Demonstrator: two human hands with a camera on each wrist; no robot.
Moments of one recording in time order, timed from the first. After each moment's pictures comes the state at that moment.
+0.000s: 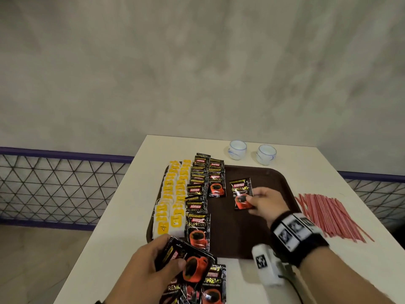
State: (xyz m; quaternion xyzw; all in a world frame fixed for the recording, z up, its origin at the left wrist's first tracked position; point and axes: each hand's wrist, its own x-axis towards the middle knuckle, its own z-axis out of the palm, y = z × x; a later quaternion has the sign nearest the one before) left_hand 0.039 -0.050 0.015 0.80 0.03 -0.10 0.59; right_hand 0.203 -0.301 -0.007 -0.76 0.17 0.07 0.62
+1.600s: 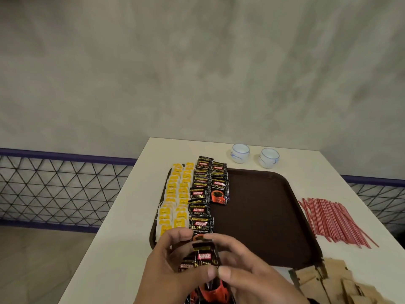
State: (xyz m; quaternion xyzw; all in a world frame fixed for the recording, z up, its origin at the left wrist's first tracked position) left_hand 0.037 -0.085 0.018 0.61 0.06 -0.02 0.79; right_hand 0.064 -0.263 0.025 -0.54 -0.13 0.37 0.74
